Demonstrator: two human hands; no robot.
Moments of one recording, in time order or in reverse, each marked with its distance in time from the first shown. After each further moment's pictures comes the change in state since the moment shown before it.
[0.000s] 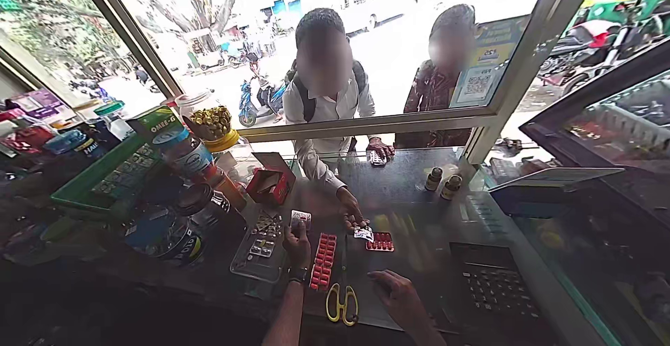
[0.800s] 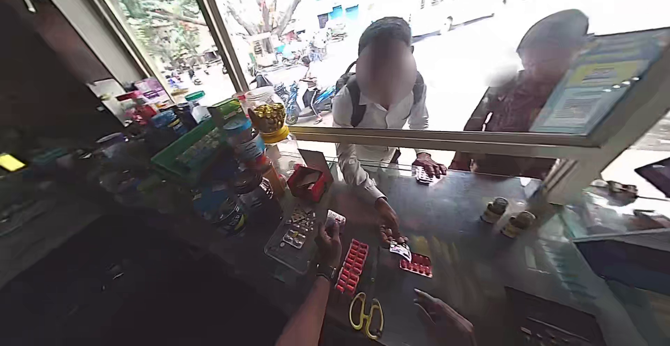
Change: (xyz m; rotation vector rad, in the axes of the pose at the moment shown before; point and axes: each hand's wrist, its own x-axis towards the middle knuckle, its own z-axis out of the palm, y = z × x) left_hand 0.004 0.008 -0.011 0.029 -0.017 0.012; right_hand -0.001 -0.014 -0.026 0.155 0.058 -0.043
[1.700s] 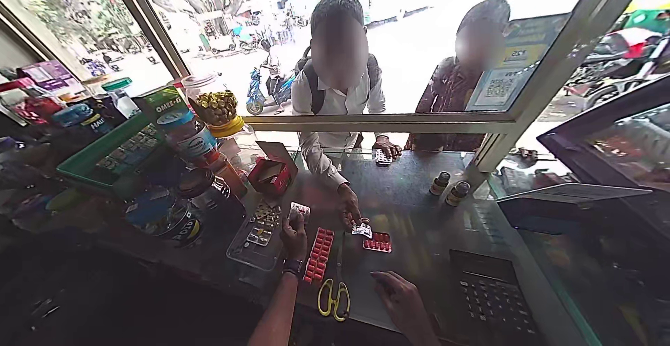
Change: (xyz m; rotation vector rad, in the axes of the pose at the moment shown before) left_hand -0.002 -0.008 0.011 0.012 0.039 0.030; right_hand -0.005 0.024 0.009 -0.143 -0.009 0.053
